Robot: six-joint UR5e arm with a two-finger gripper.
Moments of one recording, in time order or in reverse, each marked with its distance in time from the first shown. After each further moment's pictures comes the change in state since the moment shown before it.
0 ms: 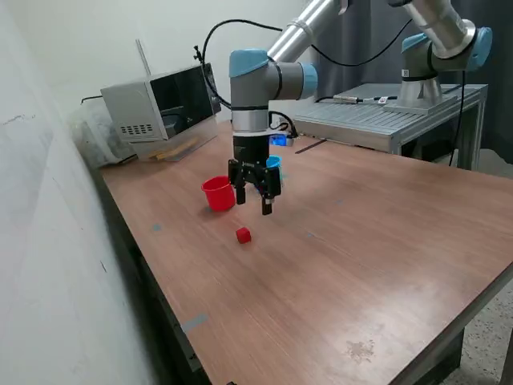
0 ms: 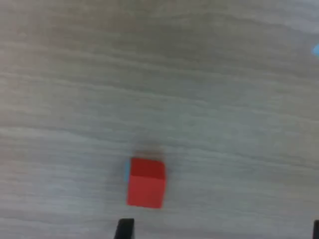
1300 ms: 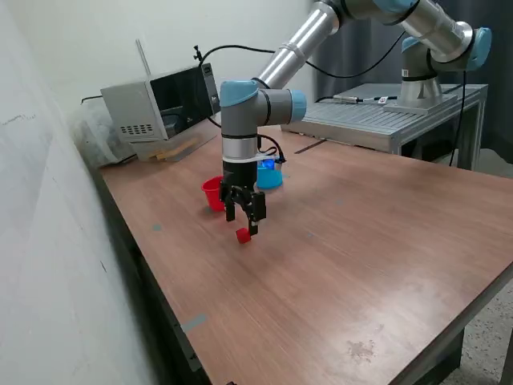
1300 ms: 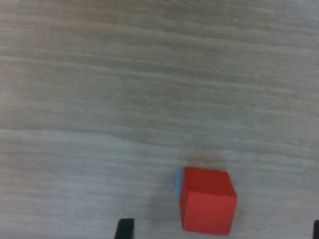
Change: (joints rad) arm -0.021 0.113 -0.092 -0.016 -0.044 0.007
